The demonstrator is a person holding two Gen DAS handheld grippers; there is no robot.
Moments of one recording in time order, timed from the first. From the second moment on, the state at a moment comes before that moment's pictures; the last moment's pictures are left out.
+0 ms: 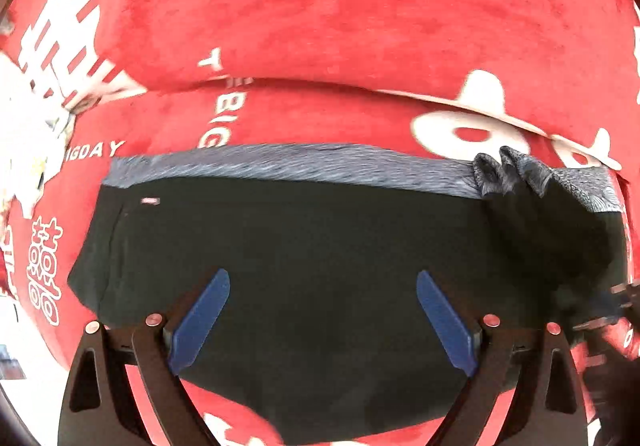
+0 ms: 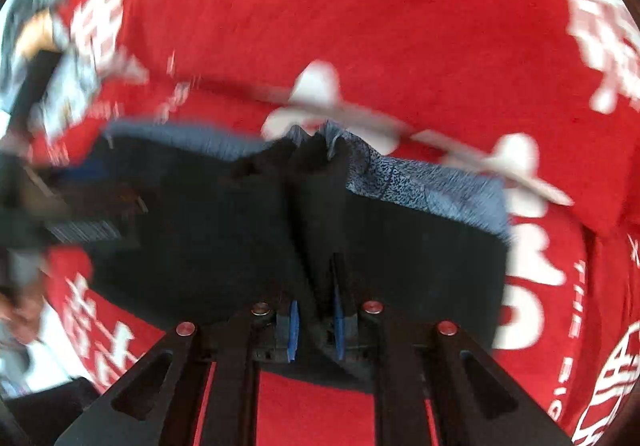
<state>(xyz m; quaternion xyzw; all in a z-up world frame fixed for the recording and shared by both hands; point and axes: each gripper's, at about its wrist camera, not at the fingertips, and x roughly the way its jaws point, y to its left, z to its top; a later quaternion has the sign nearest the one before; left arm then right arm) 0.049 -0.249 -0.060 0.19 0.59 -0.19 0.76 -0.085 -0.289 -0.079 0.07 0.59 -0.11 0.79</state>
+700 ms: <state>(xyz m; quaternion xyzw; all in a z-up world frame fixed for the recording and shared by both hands) 0.023 -0.349 -0.070 0.11 0.65 -0.49 0.57 -0.145 -0.383 -0.043 0.34 0.52 -0.20 0.75</state>
